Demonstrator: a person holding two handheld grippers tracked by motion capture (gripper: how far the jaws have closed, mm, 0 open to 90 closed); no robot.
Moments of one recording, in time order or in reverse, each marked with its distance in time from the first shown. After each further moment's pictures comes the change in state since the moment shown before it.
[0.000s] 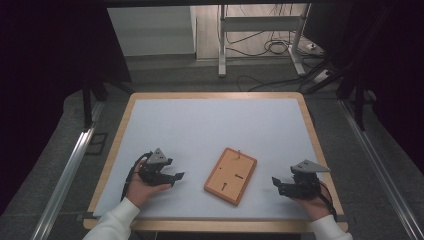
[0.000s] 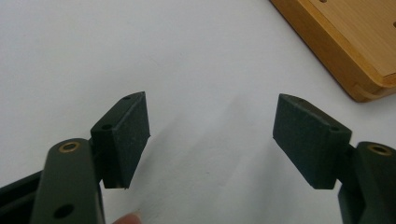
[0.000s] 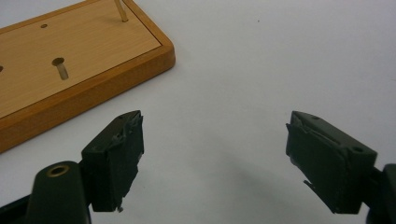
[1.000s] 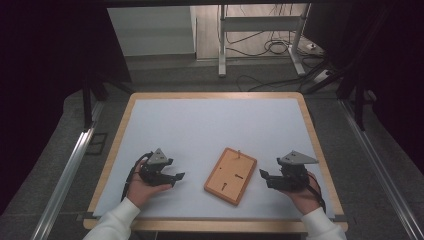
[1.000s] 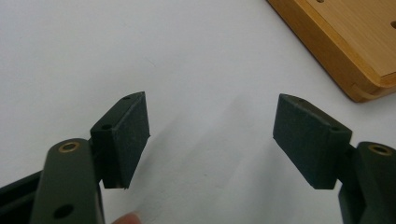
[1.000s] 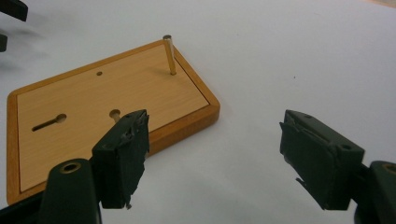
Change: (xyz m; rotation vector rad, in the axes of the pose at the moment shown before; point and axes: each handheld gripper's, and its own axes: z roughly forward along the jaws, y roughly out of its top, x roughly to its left) left arm -0.001 0.000 0.001 -0.002 -0.004 0.006; right arm 0.030 0.041 0.002 -0.049 0.051 -0.060
